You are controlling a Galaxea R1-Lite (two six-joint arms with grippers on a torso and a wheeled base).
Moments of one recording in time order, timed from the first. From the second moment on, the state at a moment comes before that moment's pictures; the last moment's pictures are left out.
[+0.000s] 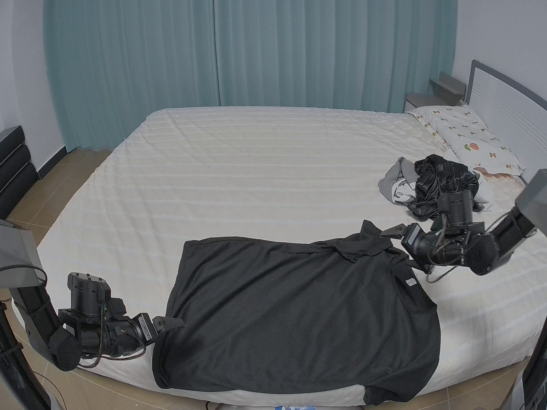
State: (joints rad) left arm -0.12 1.97 -0.16 -1.03 -0.37 -0.69; right arm 0.18 2.13 -0.95 -0.56 0.15 0.85
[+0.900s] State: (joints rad) left arm -0.13 2.05 -0.25 -1.03 -0.45 -0.87; right arm 0.23 2.59 -1.52 -0.62 0.09 0.88
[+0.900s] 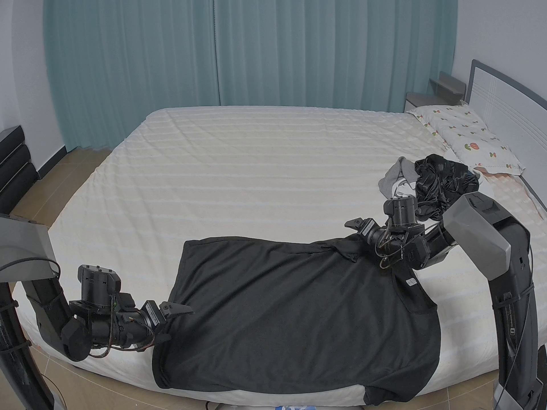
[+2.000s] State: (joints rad) left arm -0.13 2.05 -0.25 -1.03 -0.45 -0.87; right arm 0.24 2.74 -1.72 -0.81 0.05 0.62
